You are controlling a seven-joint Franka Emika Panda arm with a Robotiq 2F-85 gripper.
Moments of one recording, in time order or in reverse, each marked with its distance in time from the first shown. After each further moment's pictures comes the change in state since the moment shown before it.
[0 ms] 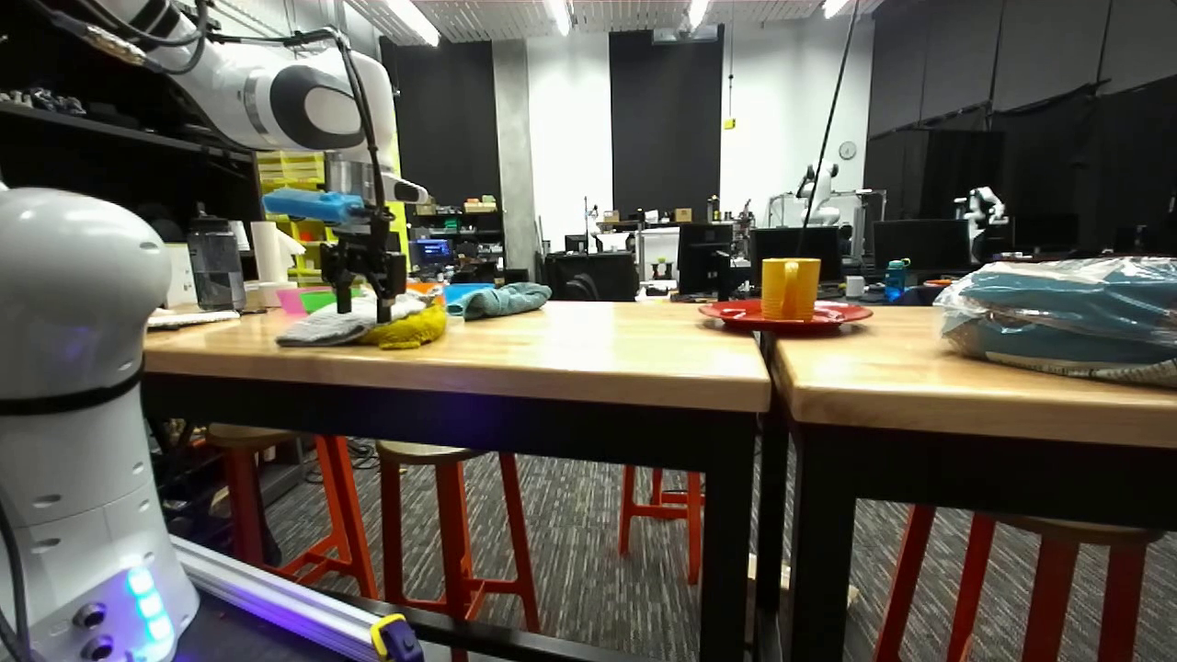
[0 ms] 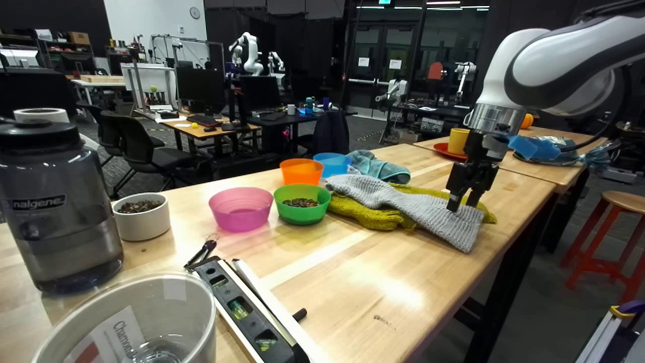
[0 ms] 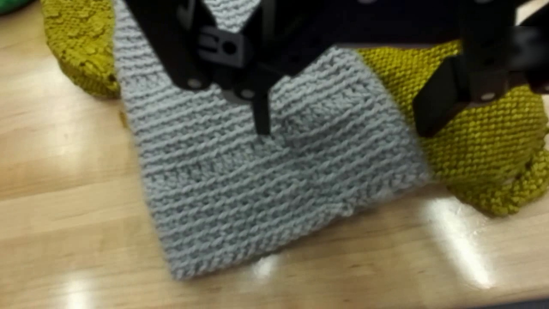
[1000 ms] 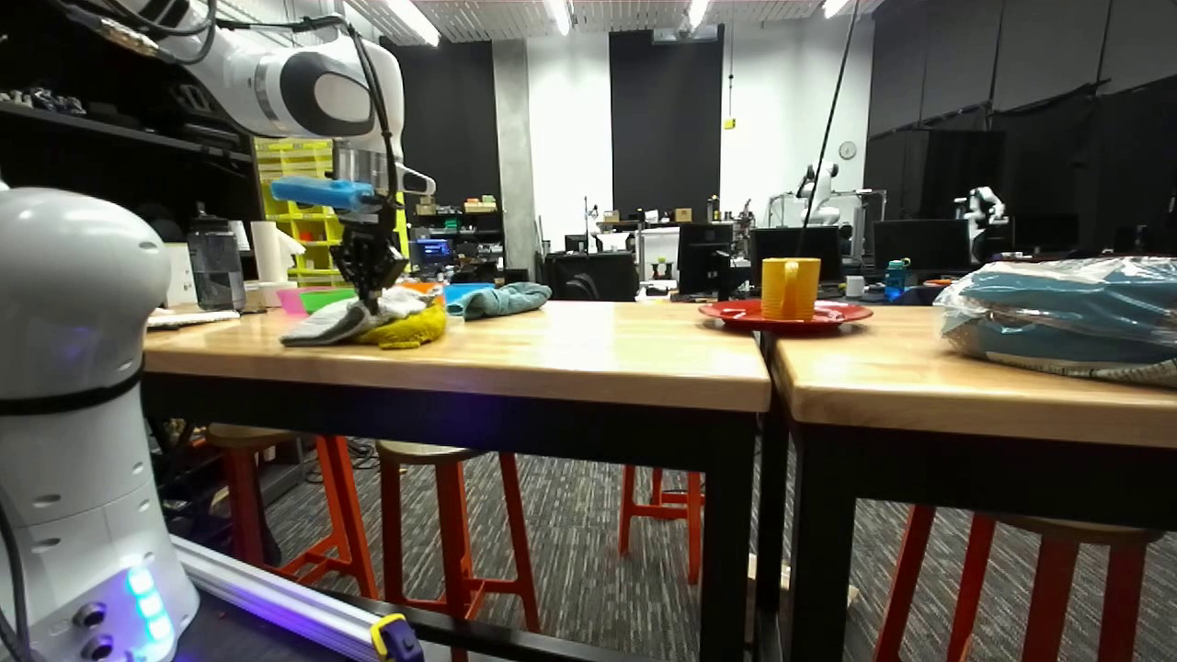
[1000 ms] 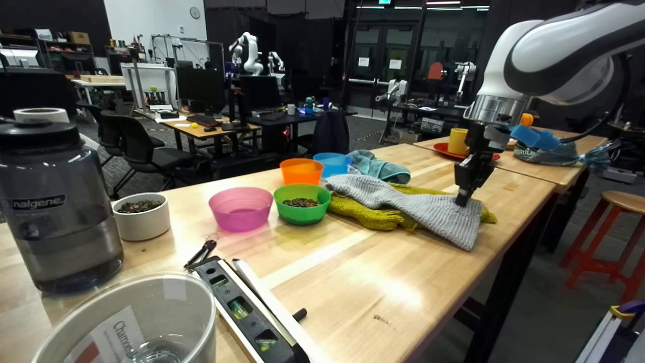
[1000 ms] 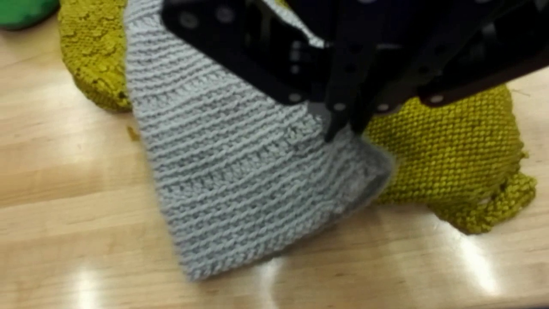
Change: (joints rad) arm -0.005 0.010 -0.023 0.055 0.000 -0.061 -0.046
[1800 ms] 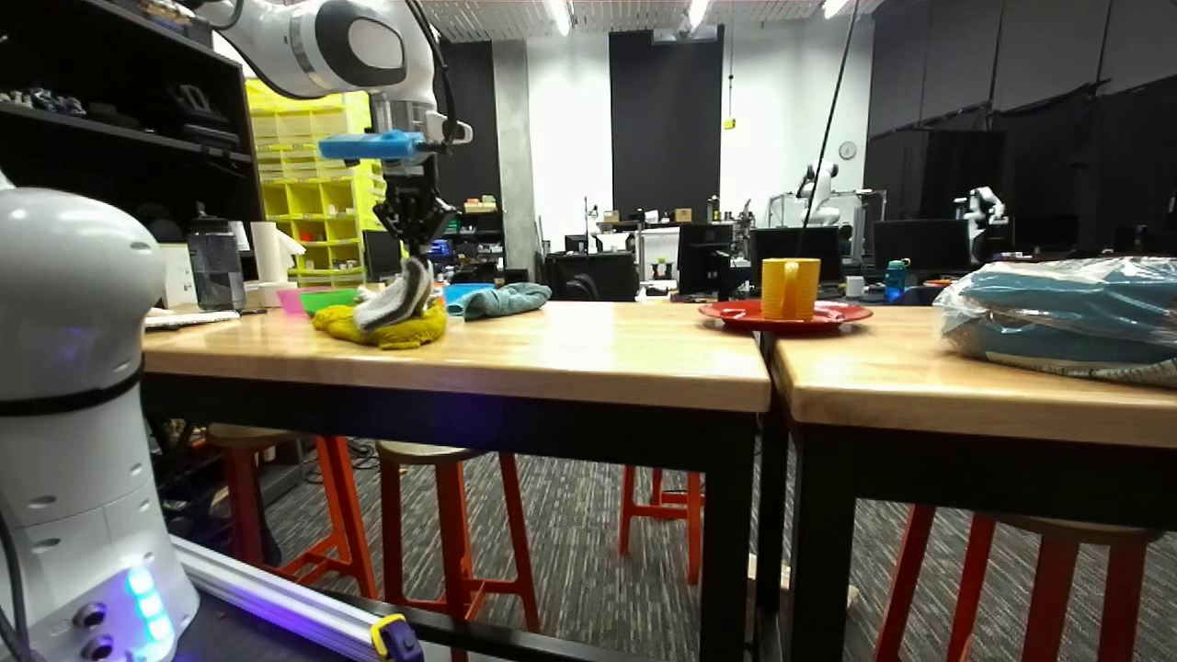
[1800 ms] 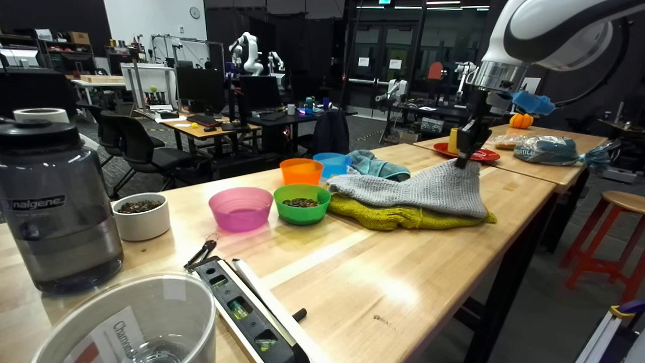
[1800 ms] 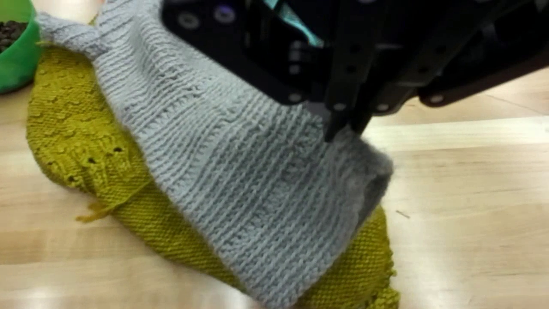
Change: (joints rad) arm -0.047 0.056 -0.045 0.185 -0.098 -0.030 -0.111
